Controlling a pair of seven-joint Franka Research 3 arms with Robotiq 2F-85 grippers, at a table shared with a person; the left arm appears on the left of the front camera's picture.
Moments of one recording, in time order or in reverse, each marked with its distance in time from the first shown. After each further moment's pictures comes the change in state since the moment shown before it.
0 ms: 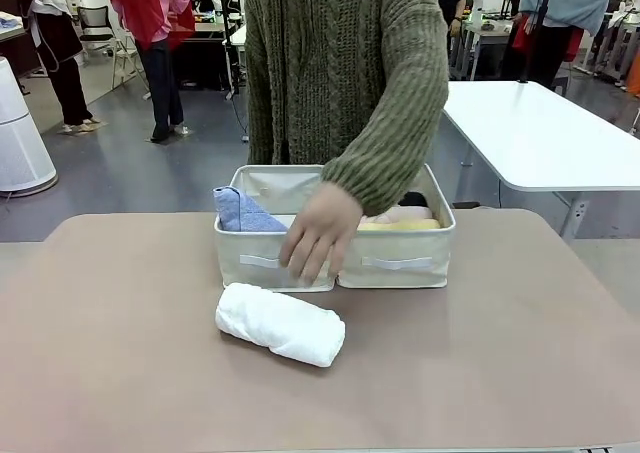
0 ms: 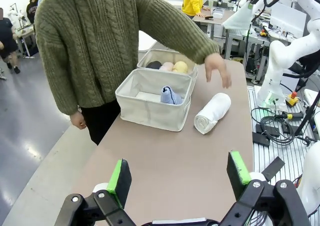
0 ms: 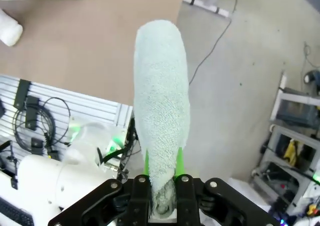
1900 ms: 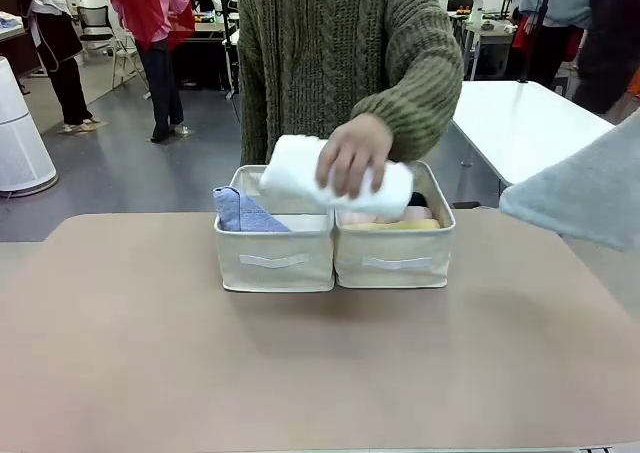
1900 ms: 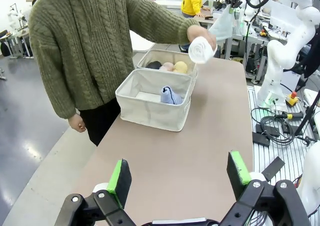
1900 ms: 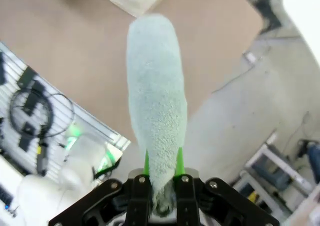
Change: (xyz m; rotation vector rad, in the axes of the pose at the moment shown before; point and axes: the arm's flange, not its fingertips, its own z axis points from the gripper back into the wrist) left arm 0.000 0.000 0.000 -0.001 0.000 -0.001; right arm 0.155 0.086 -0.047 0.036 0.045 0.382
